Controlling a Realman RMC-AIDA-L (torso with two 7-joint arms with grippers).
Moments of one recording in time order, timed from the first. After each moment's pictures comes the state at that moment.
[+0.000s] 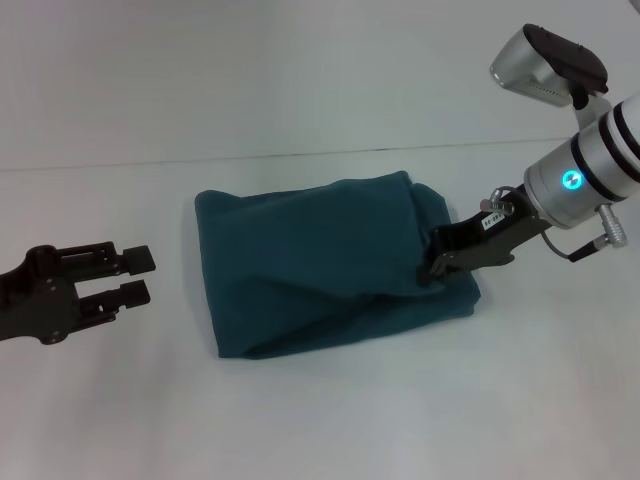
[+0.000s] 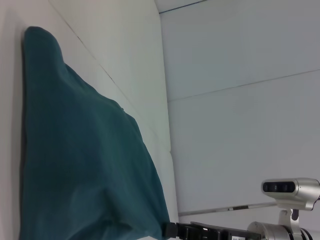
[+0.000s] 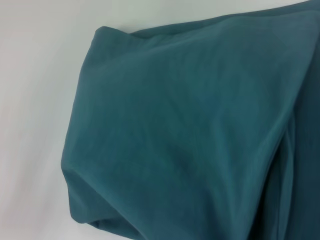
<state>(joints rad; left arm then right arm) -0.47 -2.00 0.58 0.75 1.94 1.73 -2.59 0.98 1.97 -0.84 -0.59 -2.58 -1.39 2.73</state>
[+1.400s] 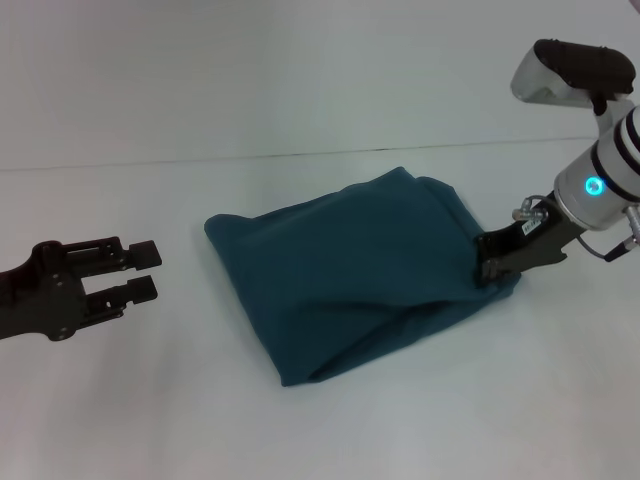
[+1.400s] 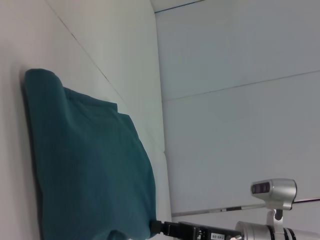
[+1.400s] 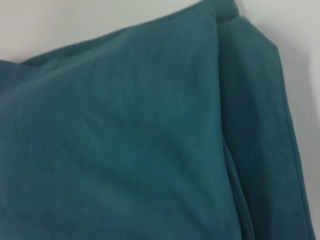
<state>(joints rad) -0.49 -2.01 0.57 0.72 1.94 1.72 -2.59 0.98 1.98 -0.89 -0.62 -2.77 -1.32 2.83</state>
